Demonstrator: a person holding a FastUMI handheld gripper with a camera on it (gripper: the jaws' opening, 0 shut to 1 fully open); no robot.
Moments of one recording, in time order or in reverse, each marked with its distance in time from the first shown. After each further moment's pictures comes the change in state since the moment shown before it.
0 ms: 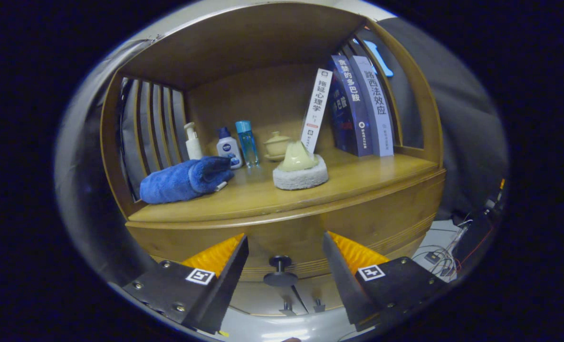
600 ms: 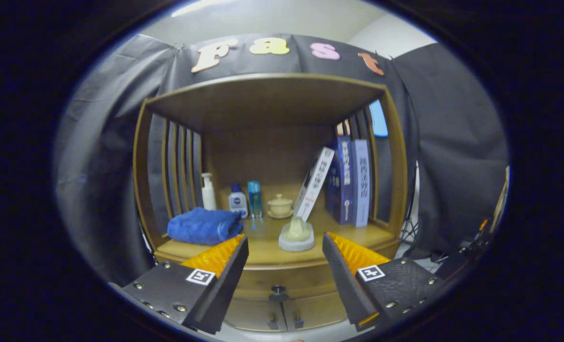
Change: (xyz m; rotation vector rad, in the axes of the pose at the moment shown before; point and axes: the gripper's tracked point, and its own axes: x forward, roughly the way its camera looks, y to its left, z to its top) arm -0.113 0.017 0.137 -0.127 -0.287 -0.045
